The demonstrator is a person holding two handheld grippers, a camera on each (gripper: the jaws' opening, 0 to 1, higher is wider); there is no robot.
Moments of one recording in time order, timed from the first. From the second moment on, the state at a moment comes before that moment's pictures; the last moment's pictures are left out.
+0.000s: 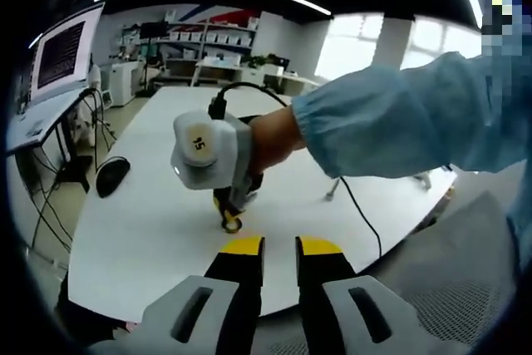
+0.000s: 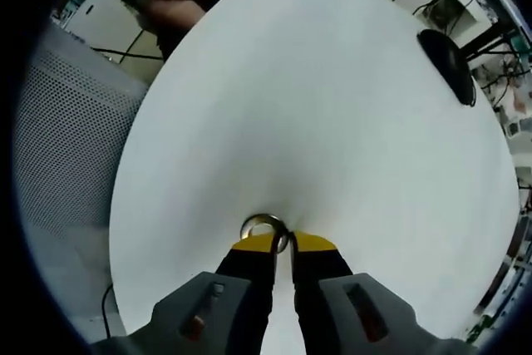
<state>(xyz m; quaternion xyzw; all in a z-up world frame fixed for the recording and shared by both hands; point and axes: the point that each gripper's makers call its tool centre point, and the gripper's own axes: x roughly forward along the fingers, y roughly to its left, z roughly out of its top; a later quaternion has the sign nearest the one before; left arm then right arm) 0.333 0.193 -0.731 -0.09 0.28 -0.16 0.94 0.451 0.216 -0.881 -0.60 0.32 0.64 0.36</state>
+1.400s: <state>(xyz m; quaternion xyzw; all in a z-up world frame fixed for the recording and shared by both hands) 0.334 0.183 -0.724 -0.09 0.27 -0.17 0.94 0.447 0.209 -0.880 -0.55 0.33 0.64 0.44</state>
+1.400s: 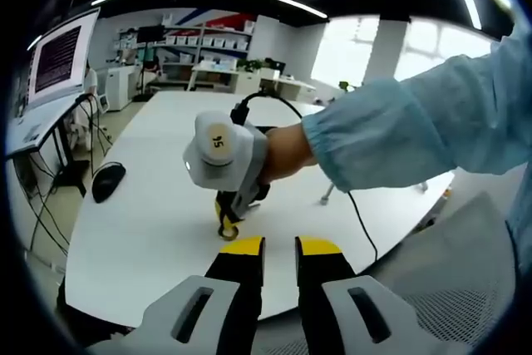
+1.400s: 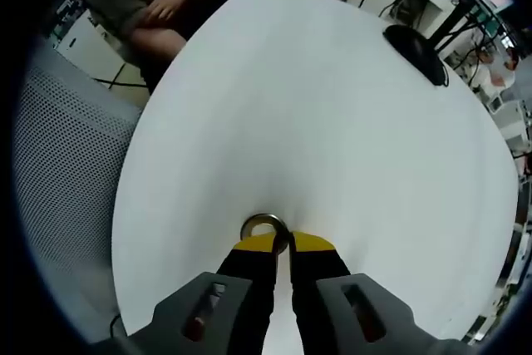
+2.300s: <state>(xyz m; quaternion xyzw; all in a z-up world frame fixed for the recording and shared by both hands) 0.335 0.183 -0.719 -0.10 0.25 -0.17 0.95 0.462 0.183 -0.814 -0.51 0.29 0.64 0.50</state>
